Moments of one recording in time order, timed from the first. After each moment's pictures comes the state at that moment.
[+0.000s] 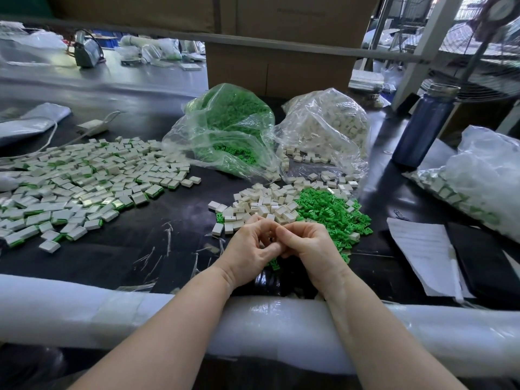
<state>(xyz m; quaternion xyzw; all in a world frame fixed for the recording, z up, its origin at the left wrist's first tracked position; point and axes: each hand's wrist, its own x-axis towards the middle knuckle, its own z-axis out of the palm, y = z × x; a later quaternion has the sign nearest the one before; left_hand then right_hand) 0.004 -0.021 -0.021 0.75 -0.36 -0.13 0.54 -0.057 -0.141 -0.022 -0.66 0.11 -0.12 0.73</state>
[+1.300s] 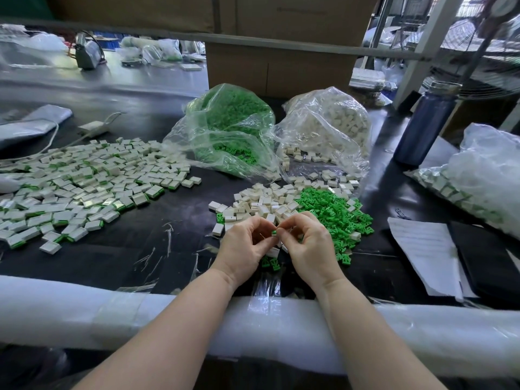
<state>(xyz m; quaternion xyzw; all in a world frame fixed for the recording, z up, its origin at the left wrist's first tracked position) 0.010 -0.023 -0.030 0.76 -0.29 -0.10 0.57 -0.054 -0.139 -0.029 -0.85 0.11 -0.28 0.44</state>
